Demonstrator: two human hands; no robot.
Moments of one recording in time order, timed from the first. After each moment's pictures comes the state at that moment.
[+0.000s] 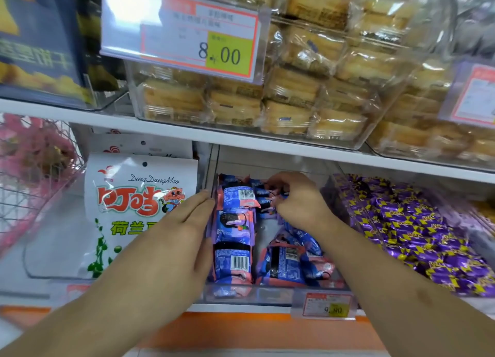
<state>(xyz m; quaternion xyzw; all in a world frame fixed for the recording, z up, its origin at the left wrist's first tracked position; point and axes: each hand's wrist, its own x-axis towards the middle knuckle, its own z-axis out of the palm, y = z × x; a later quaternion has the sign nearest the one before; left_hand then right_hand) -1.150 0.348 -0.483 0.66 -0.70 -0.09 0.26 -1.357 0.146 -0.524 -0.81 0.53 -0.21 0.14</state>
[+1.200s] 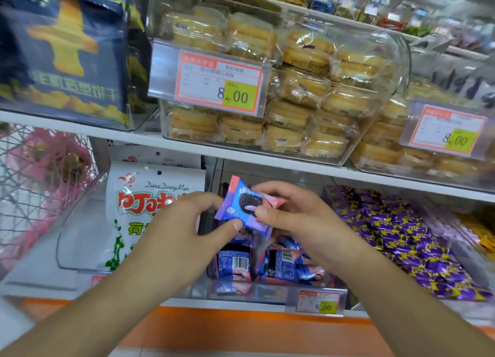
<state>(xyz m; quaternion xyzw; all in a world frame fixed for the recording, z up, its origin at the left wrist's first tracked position) -1.157 0.347 -0.464 0.65 -0.62 -0.18 0.40 -1.362 0.246 -0.451 -0.67 0.33 -0.27 0.61</state>
